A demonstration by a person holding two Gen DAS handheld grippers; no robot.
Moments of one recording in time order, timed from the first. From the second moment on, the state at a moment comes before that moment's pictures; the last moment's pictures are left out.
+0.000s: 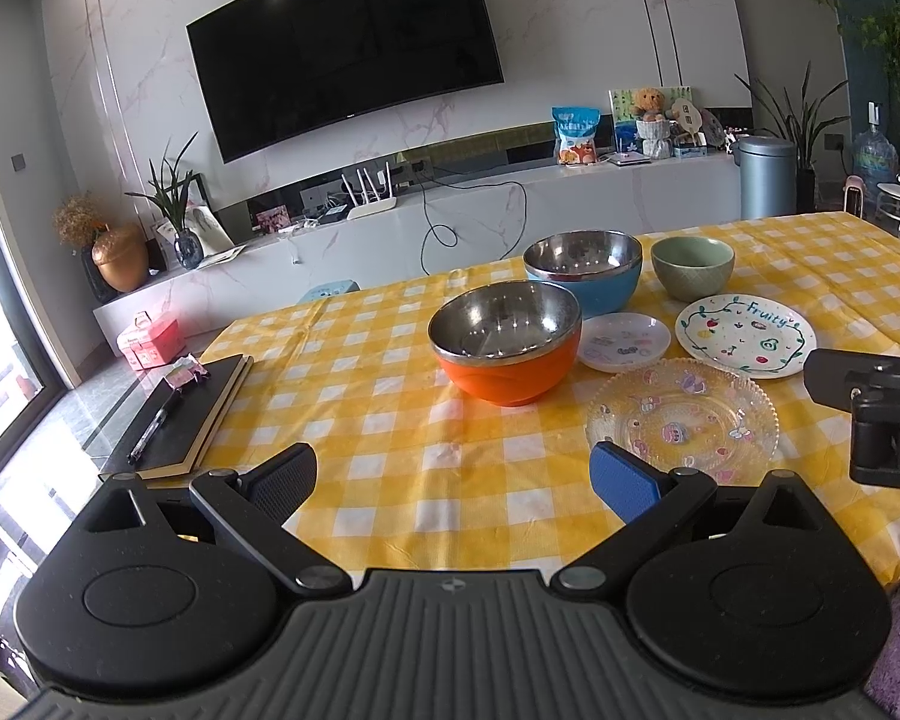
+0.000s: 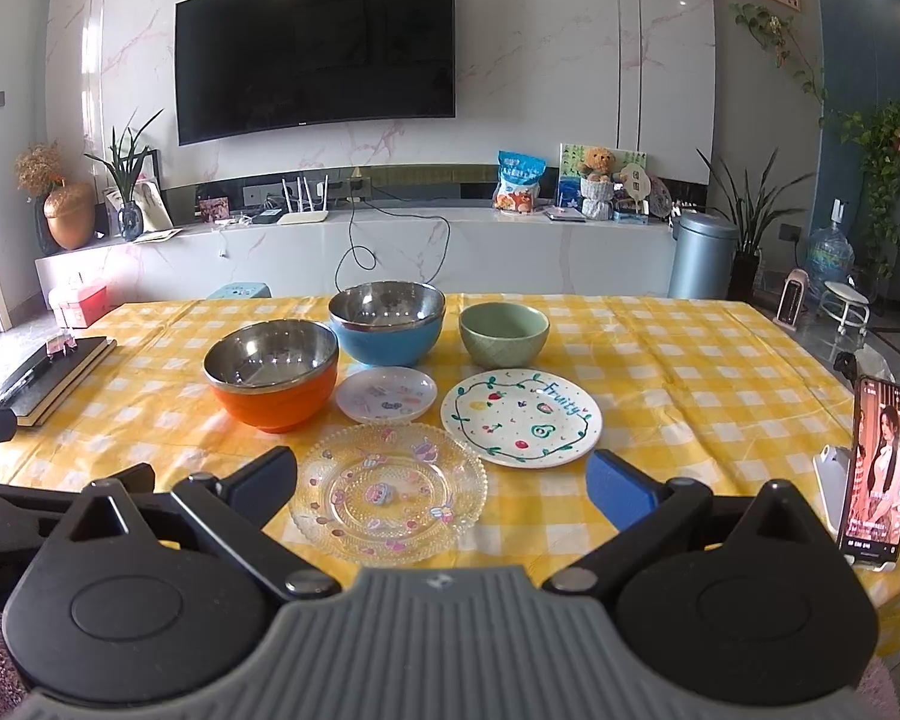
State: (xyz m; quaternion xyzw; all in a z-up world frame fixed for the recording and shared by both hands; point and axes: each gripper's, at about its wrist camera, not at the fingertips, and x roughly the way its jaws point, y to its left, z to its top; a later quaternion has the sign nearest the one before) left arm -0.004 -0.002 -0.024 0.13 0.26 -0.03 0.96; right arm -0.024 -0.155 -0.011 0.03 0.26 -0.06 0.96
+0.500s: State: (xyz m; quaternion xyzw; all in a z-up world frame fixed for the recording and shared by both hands) left arm 0.021 0.008 -0.037 0.05 0.30 -0.09 0.95; right arm -0.008 -0.172 -0.033 0.05 0.26 -0.03 0.96
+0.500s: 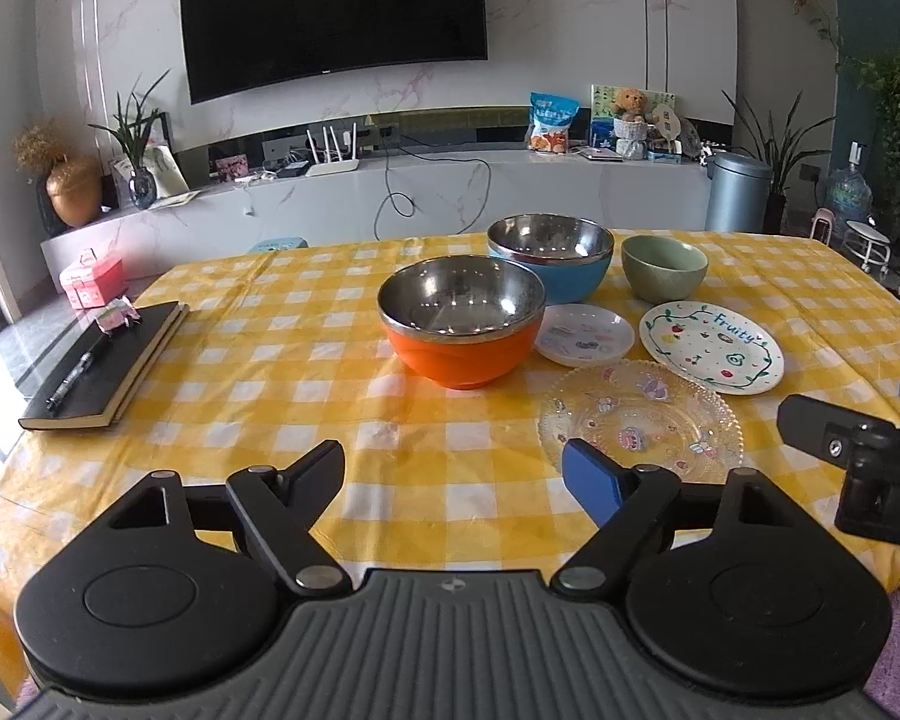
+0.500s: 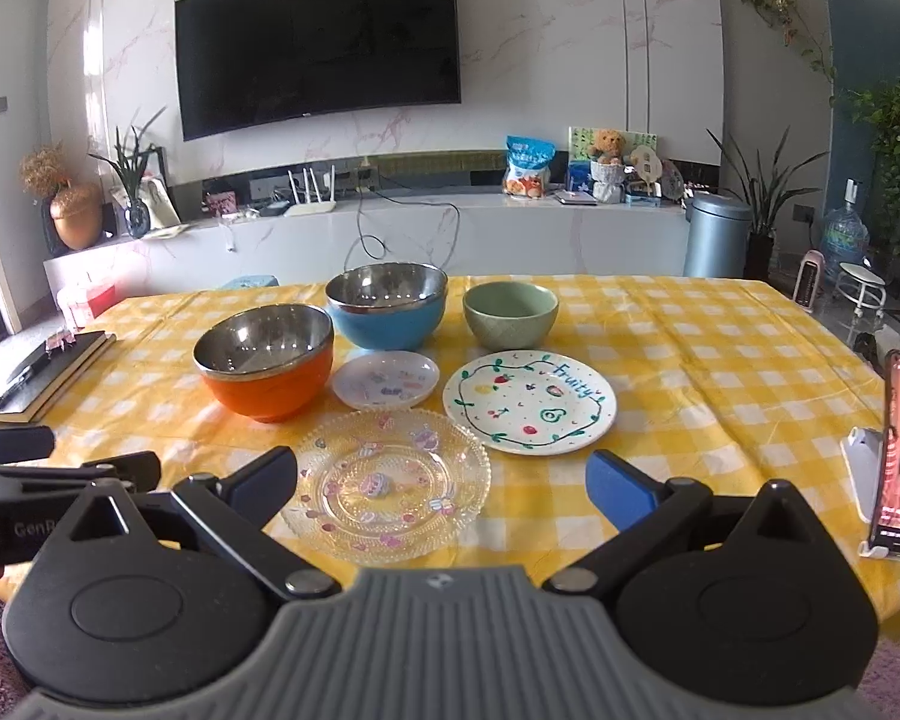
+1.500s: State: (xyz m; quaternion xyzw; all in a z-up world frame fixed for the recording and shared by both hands) left arm 0.094 -0.011 -0.084 -0.03 0.38 -0.11 0.92; right arm 0.068 -0.206 -0.094 0.10 0.35 -0.04 0.93
